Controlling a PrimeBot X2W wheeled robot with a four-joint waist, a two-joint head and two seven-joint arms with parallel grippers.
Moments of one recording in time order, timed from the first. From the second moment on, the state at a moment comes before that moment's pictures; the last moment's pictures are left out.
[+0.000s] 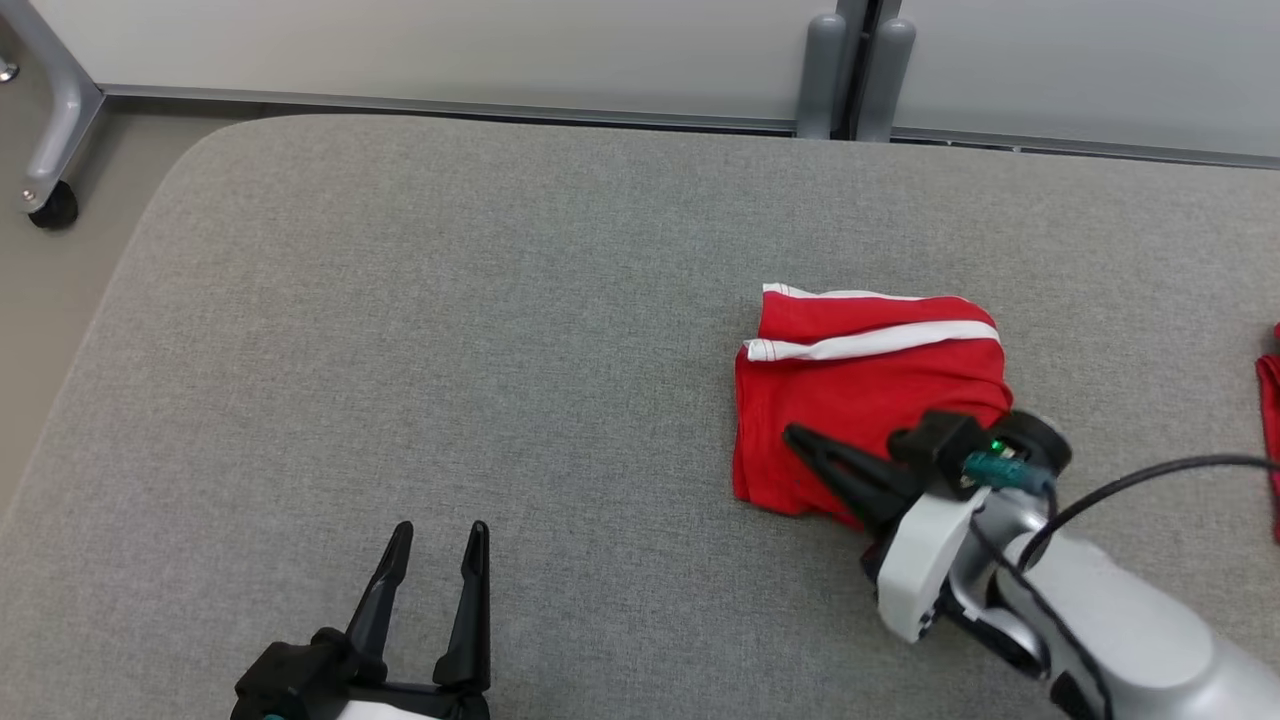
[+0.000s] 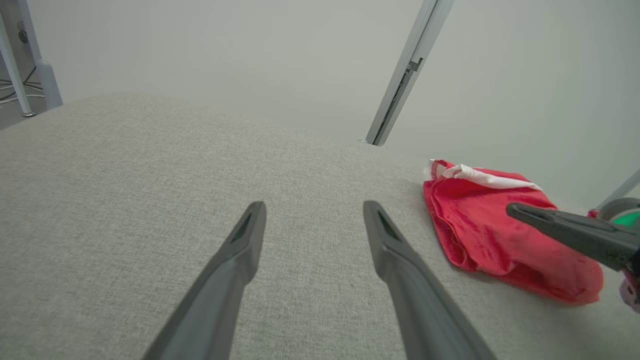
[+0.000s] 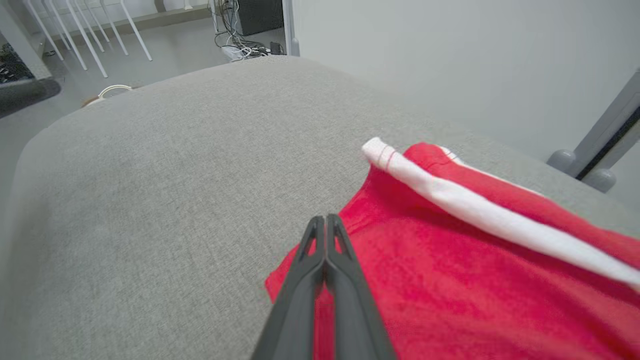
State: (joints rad) left arm 0.09 0.05 -0.22 0.06 -0.39 -0.02 -0.26; right arm -0.61 -0.35 0.93 0.49 0.55 0.13 -0.18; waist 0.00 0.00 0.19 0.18
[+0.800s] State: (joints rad) left arm -0.02 0.05 -0.30 0.05 -0.42 -0.02 -0.26; right arm -0.89 -0.45 0.87 0.59 0.56 0.13 0.02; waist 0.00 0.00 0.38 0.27
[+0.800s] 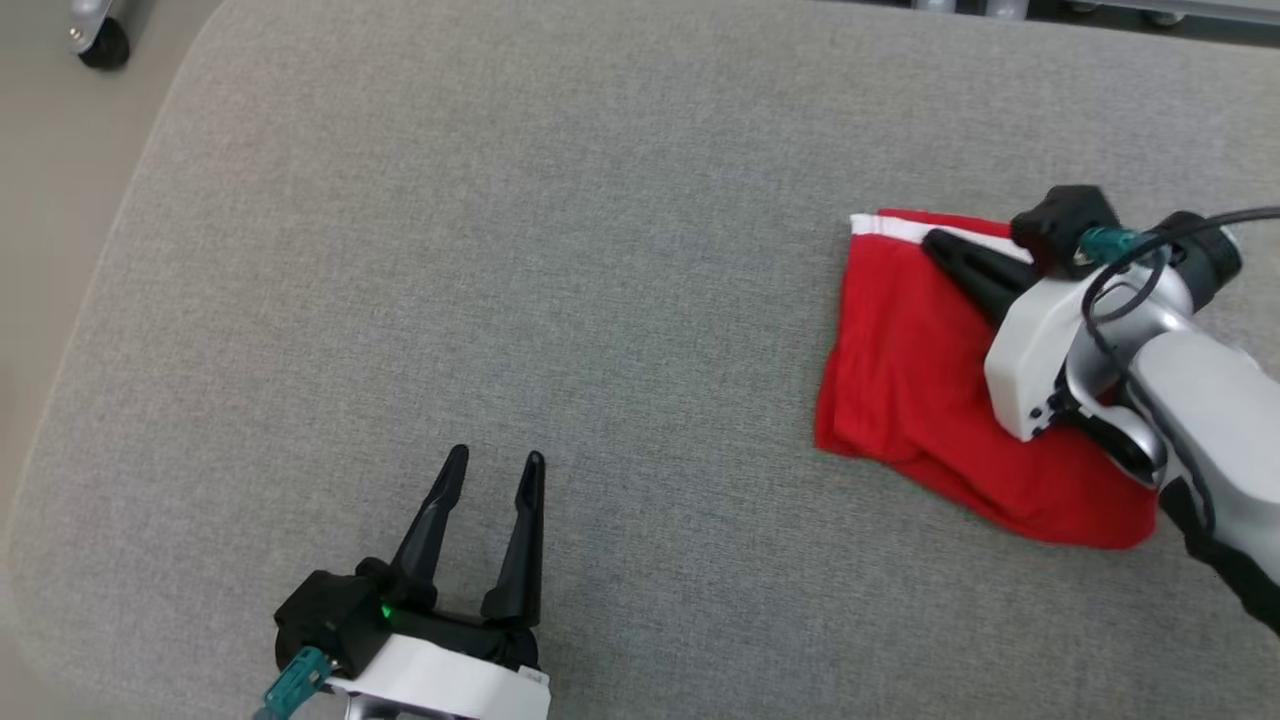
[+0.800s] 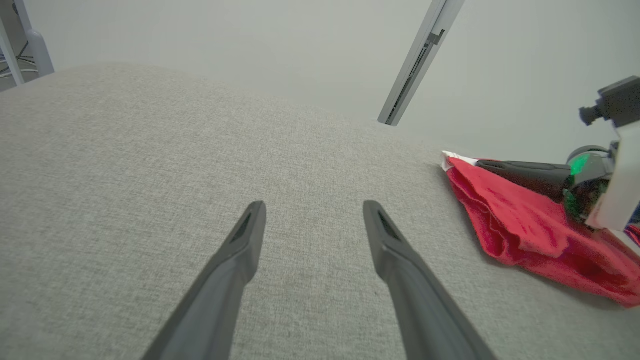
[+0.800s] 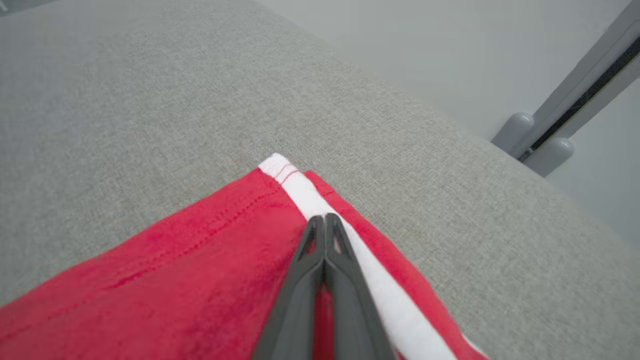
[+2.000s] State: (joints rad) left arm 0.16 0.05 -0.08 0.16 -0.33 -0.05 -0.26; right arm -0.03 -0.28 0.03 0.27 0.27 0.13 -0.26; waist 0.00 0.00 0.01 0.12
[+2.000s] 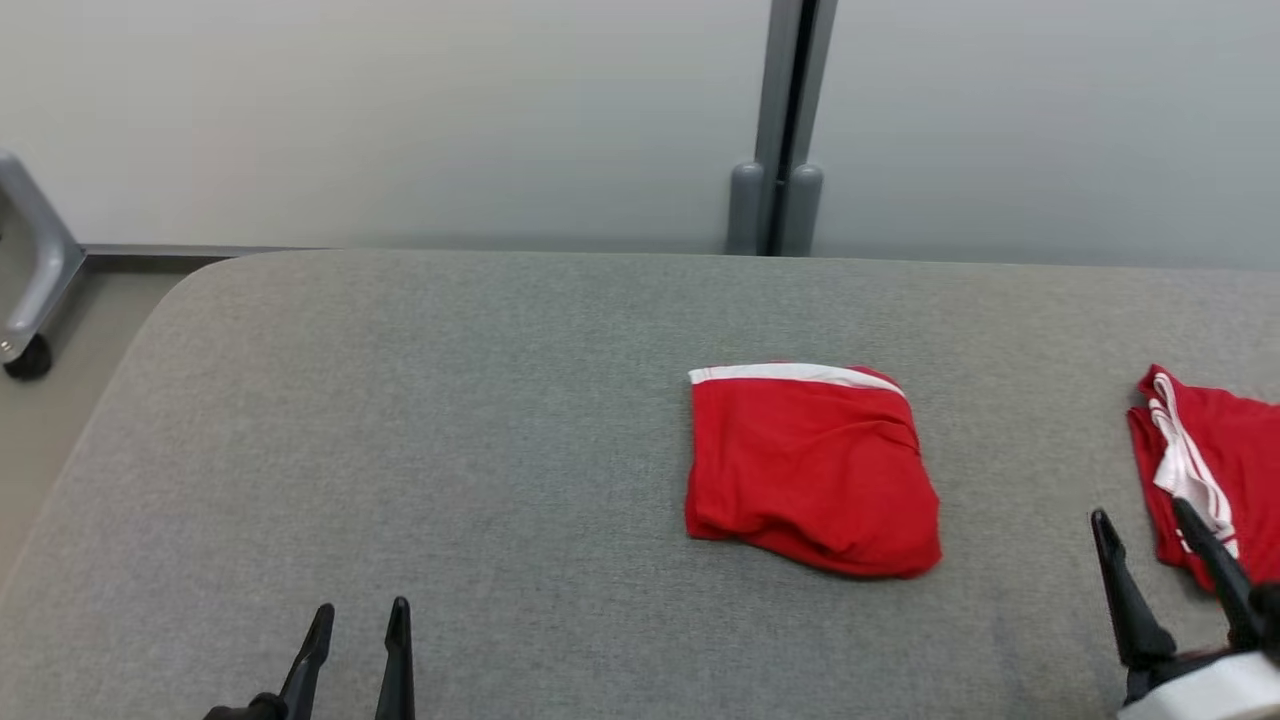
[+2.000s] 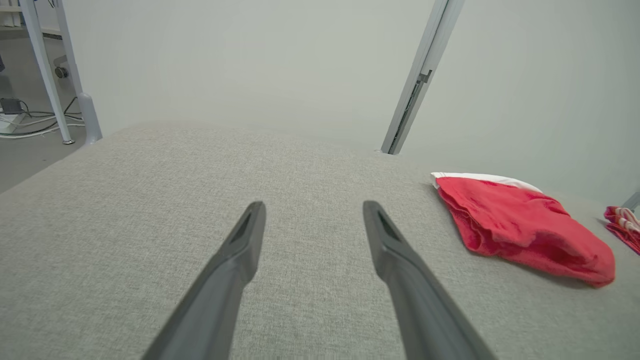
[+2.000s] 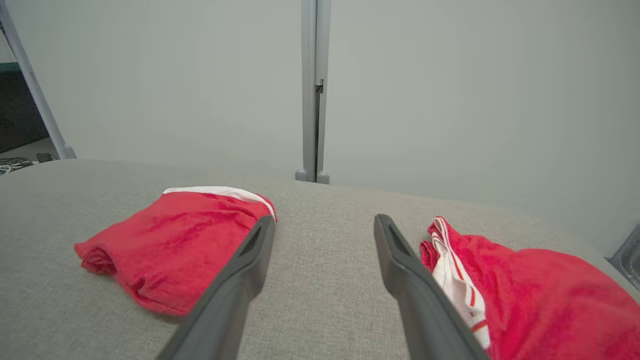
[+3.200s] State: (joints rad) left arm 0.23 0.05 -0.02 0.16 -0.28 -0.10 -0.26; right arm 0.15 -0.13 -0.05 0.19 0.19 0.13 -0.26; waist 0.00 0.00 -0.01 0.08
